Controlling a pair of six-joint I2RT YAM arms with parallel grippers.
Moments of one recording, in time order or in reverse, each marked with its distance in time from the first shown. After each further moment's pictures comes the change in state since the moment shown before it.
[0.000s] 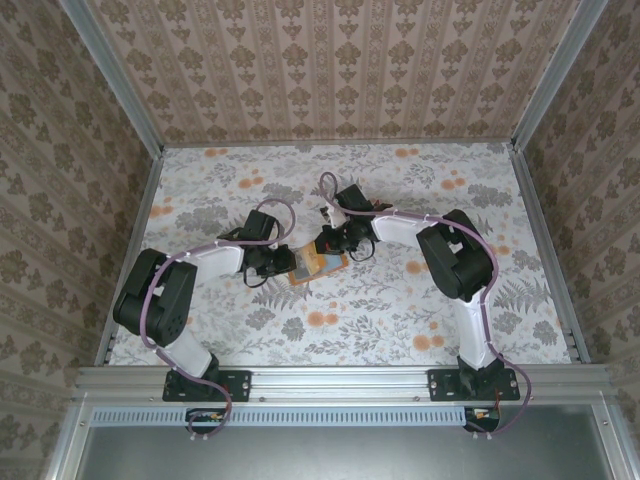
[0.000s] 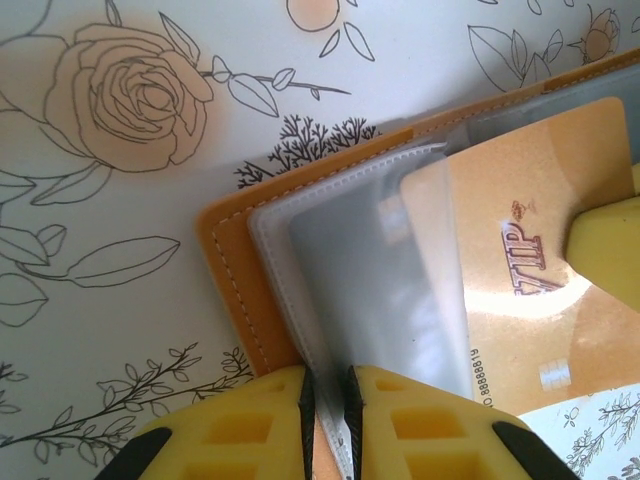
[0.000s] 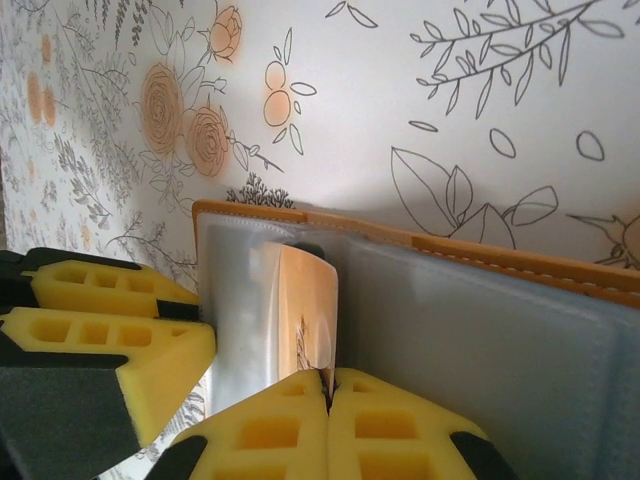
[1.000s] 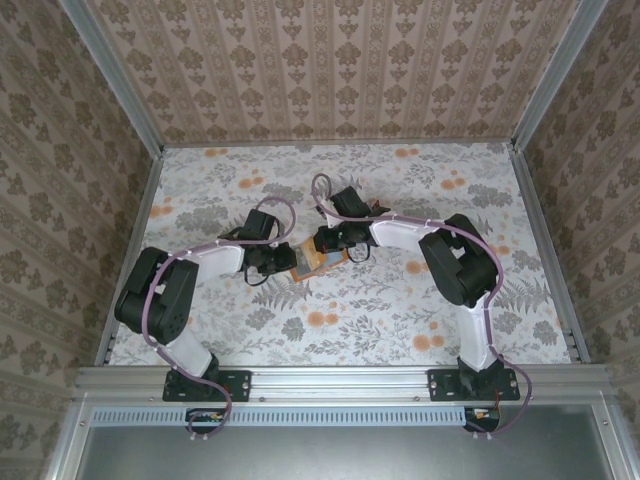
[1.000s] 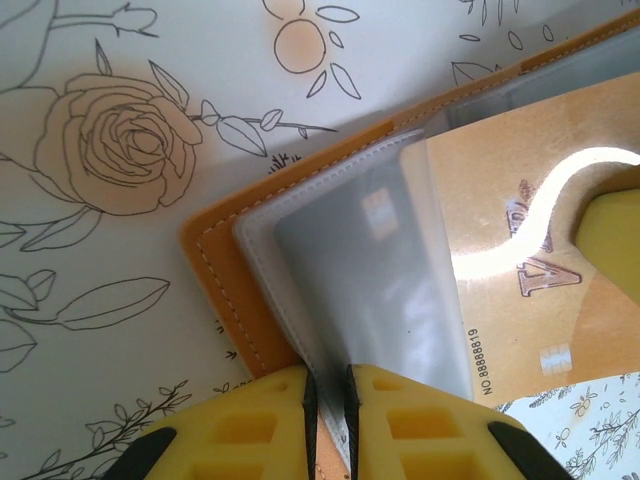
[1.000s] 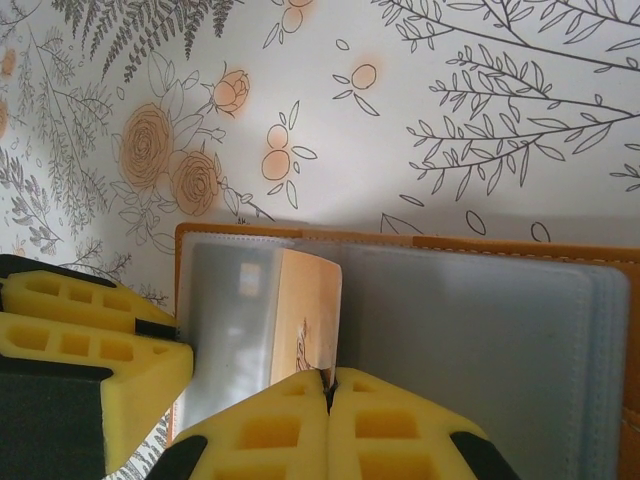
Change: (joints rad) left arm 0.005 0.015 0.000 0.043 0.004 -0.004; right arm 0.047 -0.053 -0.038 0.069 0.194 -0.084
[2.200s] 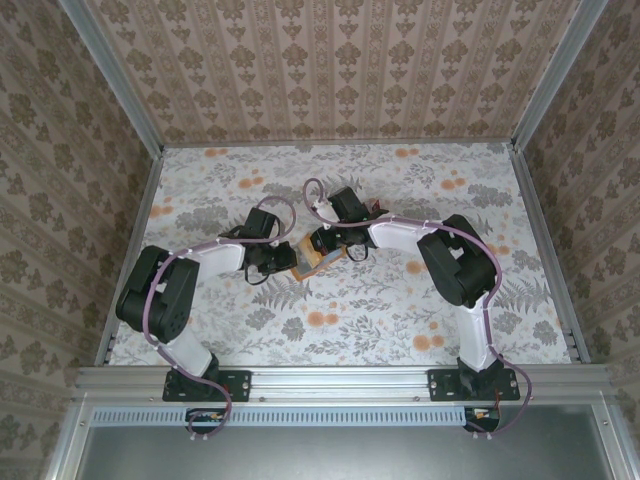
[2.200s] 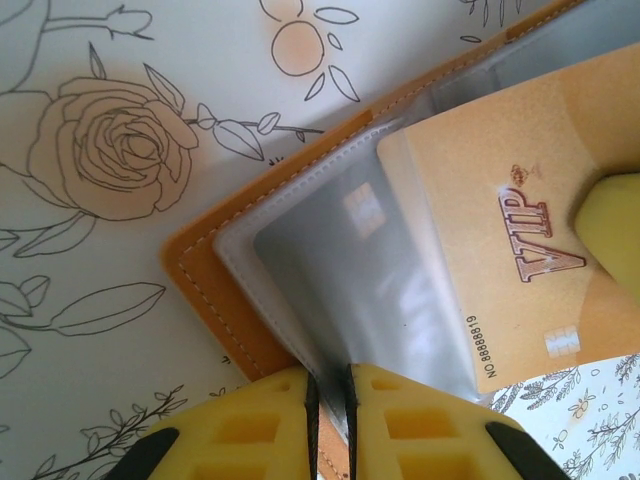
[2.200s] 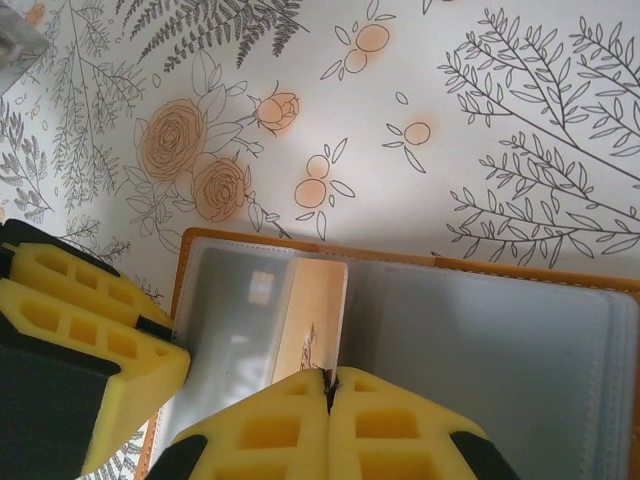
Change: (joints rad) left arm 0.000 0.013 0.018 -0.018 0.001 0.000; right arm 0.006 0.004 -0.005 0.061 0.008 -0.221
